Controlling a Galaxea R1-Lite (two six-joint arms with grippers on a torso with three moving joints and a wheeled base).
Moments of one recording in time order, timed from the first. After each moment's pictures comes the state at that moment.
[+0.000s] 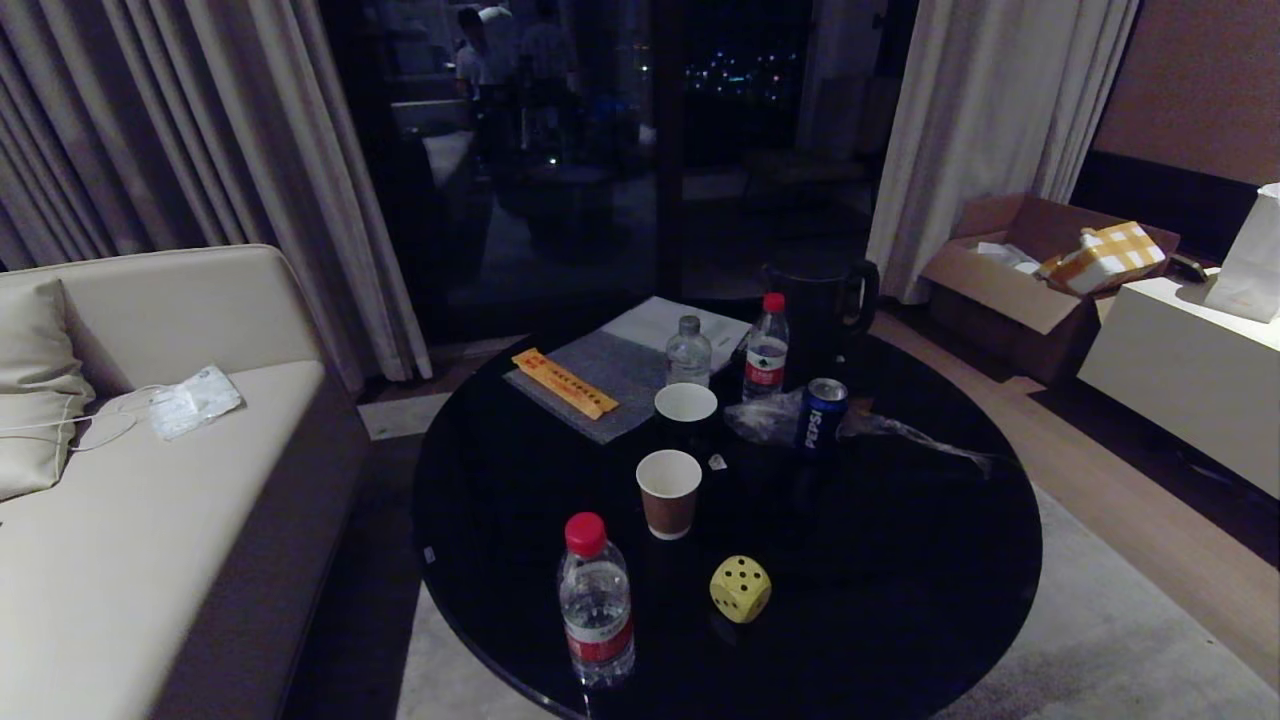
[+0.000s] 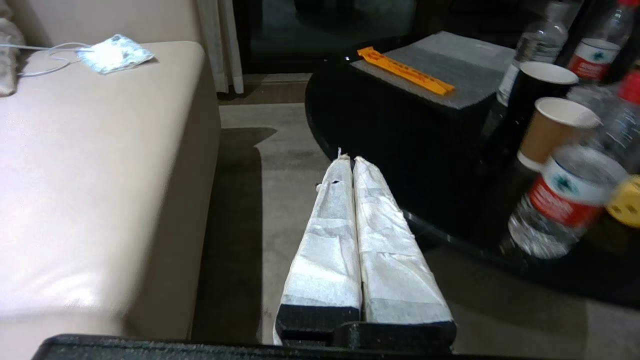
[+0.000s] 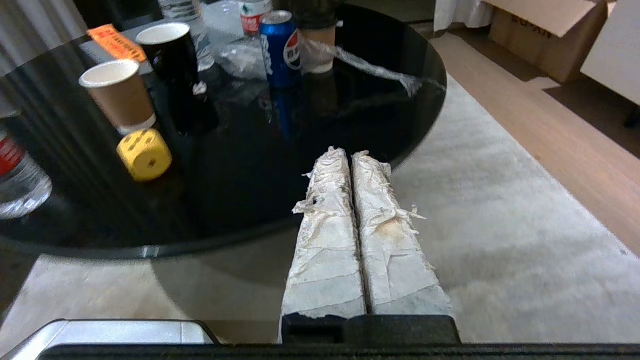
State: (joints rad) left arm -0.01 0.00 0.00 0.00 0.04 -0.03; right arm 0.01 0.00 -0.03 0.08 0.00 0.01
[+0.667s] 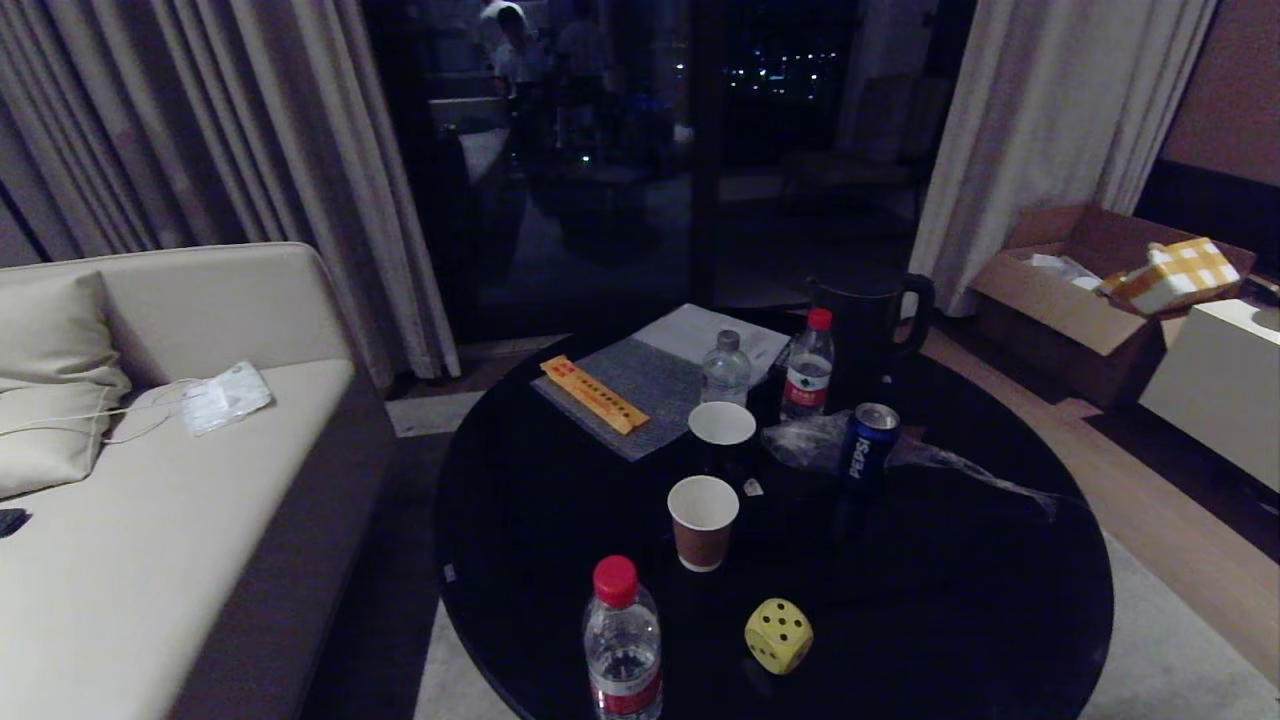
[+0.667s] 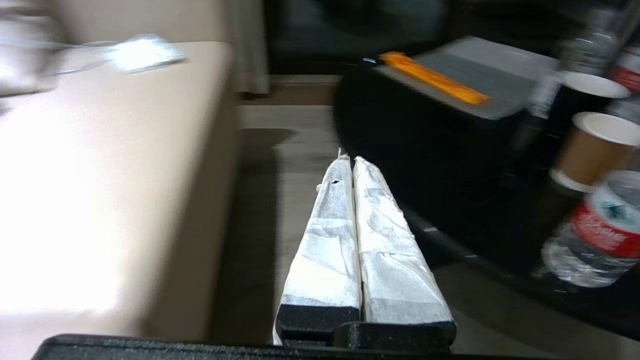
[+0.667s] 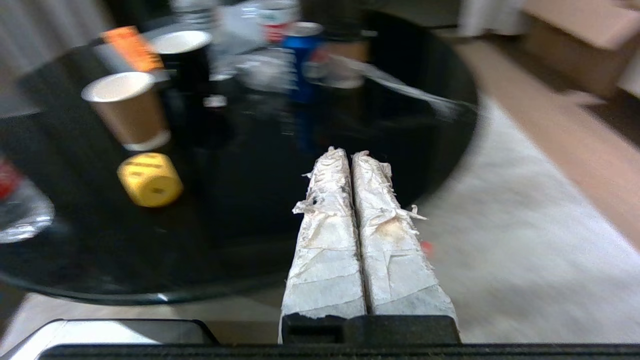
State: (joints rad) left arm -0.01 0.00 0.00 0.00 0.04 -0.03; right arm 0.01 0.00 -0.03 0.08 0.00 0.01
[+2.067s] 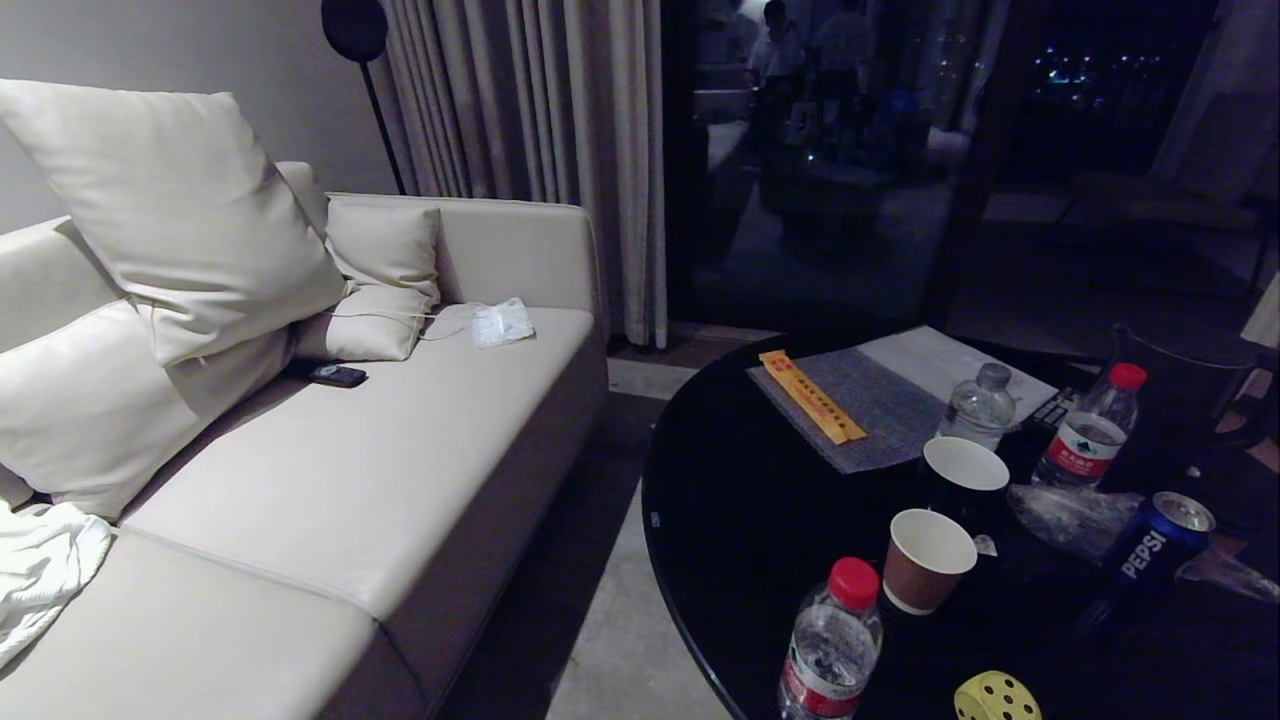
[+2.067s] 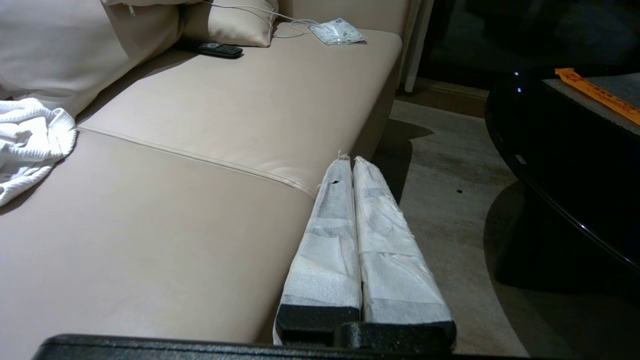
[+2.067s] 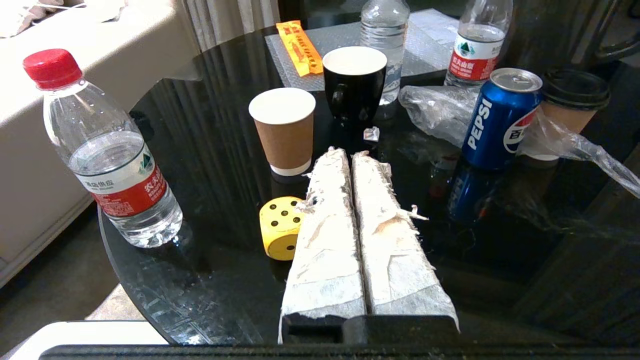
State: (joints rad) left arm -0.01 0.00 0.00 0.00 0.05 -0.03; right arm 0.01 0.00 -0.03 0.08 0.00 0.01
